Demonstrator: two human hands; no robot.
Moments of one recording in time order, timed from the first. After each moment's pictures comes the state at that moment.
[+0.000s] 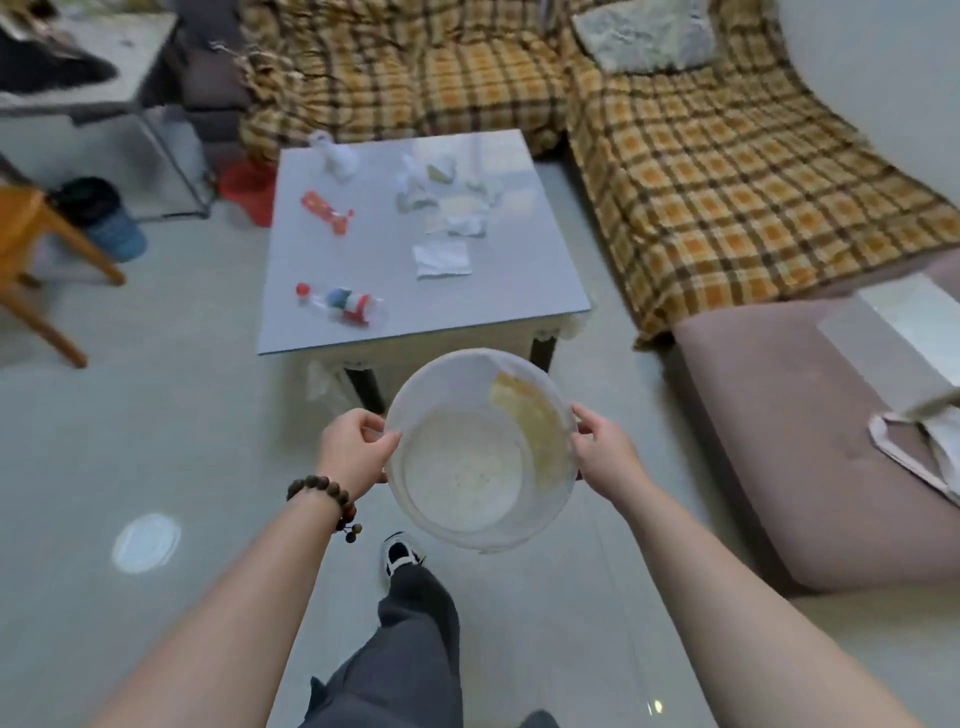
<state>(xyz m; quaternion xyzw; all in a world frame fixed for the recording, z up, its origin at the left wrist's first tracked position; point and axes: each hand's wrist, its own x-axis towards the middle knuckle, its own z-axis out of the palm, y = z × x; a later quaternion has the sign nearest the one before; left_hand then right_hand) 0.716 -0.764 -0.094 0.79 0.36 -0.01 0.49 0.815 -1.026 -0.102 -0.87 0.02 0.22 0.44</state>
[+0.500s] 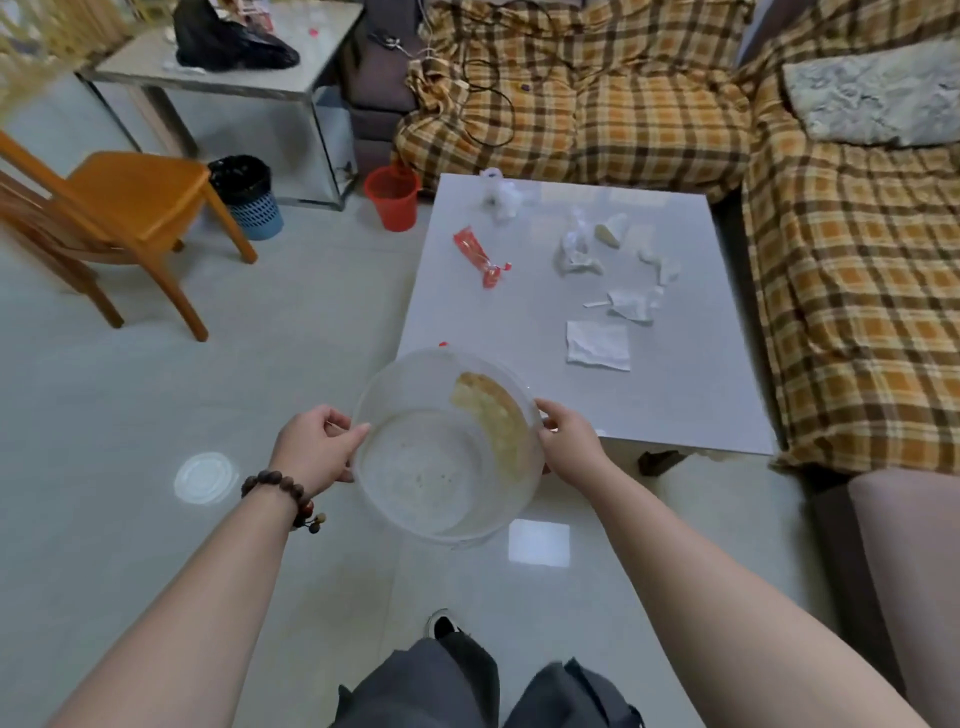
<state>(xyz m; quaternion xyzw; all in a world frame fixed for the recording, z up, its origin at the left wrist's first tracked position) 0.784 -0.446 -0.091 0.73 0.48 0.05 0.48 0.969 -0.668 -0.116 -0.85 -0.14 0.33 0.39</state>
